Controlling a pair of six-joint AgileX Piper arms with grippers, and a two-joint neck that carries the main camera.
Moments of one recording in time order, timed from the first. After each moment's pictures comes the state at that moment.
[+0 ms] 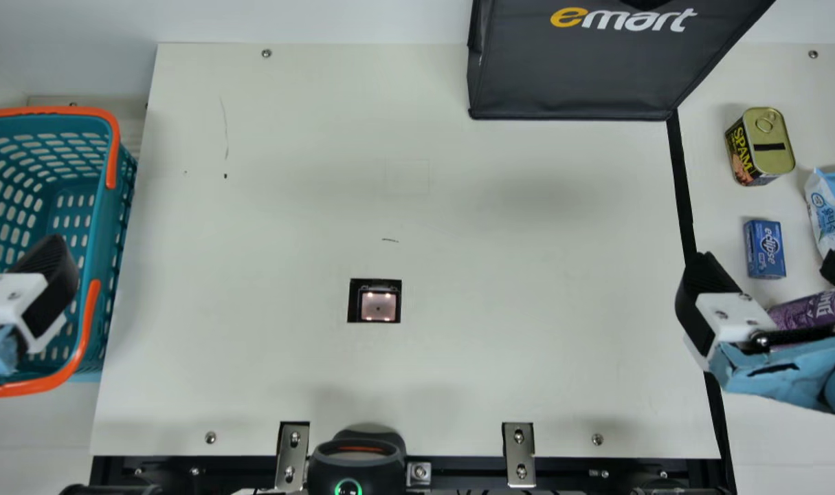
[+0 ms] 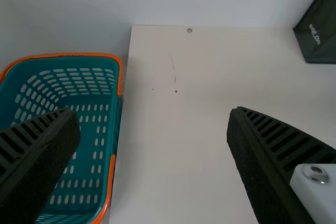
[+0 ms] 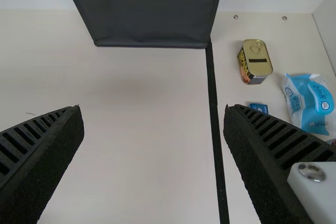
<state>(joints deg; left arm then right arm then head) -1.6 43.3 -68.9 -1.5 69.4 0.0 0.7 42.6 -69.8 -0.7 69.6 0.0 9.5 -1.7</state>
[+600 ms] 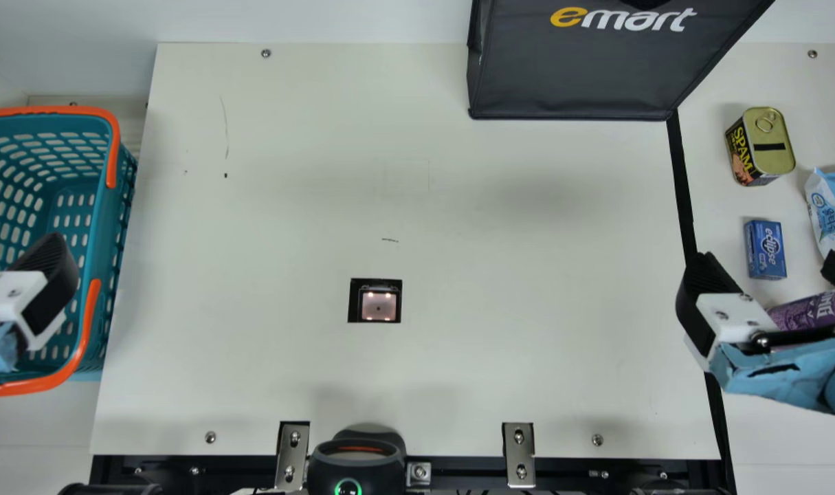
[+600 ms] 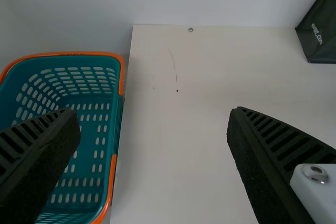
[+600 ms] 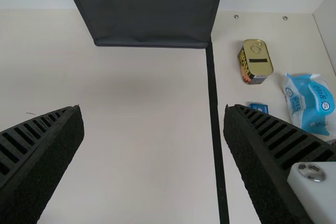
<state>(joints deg) -1.6 43.3 -68.9 -1.5 69.4 0.0 0.7 42.6 -69.8 -0.7 69.7 0.0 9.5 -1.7</state>
